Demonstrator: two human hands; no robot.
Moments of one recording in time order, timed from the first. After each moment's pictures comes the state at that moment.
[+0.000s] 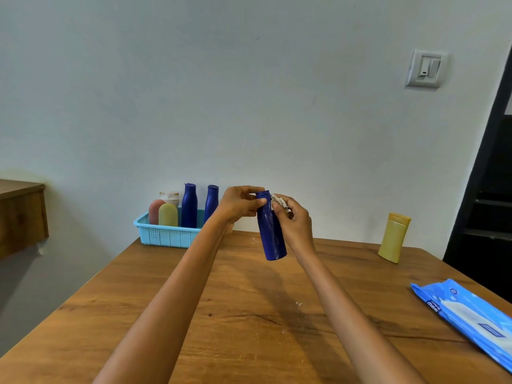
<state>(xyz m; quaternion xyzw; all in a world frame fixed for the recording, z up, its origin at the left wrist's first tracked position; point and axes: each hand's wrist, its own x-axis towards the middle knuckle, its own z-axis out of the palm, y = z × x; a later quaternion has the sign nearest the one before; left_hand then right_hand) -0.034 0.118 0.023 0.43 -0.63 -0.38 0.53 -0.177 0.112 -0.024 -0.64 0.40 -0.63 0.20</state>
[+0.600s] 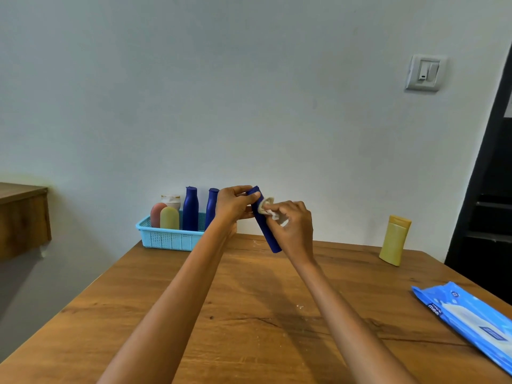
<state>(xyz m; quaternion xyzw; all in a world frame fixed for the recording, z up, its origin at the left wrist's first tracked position) -0.038 0.121 0.025 0.41 -0.51 -0.42 0.63 -0.173 0.115 -0.028 -0.70 0.39 -0.60 -0.09</state>
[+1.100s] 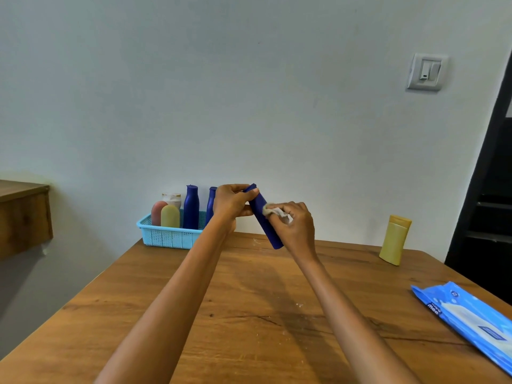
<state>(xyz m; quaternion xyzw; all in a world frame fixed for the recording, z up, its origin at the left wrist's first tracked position) -0.034 0.120 0.026 0.43 -0.50 -0.40 0.64 -0.179 0.114 -0.028 -0.69 0.40 -0.60 -0.01</state>
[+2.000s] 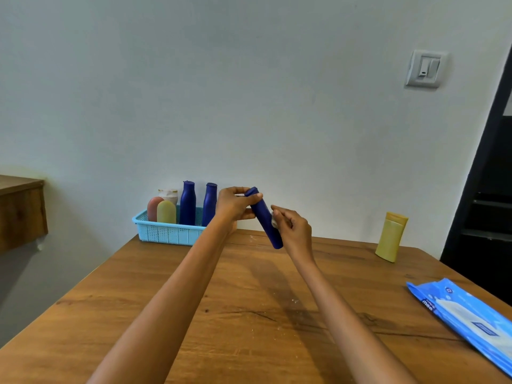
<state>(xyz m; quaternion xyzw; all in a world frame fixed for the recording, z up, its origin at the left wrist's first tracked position) -0.043 0.115 0.016 0.45 -0.49 -0.43 0.61 -0.184 0.111 -0.045 -0.65 0.42 -0.61 0.16</state>
